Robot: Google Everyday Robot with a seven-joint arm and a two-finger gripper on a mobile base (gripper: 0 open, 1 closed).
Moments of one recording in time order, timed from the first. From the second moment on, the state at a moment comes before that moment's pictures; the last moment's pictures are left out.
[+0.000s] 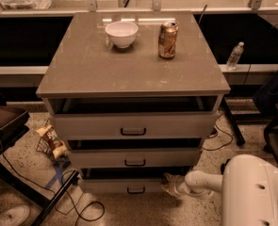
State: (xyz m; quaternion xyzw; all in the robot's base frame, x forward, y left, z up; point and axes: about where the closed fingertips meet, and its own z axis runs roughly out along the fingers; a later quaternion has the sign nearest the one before) arm 0.563 -0.142 0.178 -0.59 0.75 0.09 0.29
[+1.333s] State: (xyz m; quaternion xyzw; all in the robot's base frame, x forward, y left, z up) arm 0.540 -0.148 0.188 -0.58 0.75 0.10 0.28
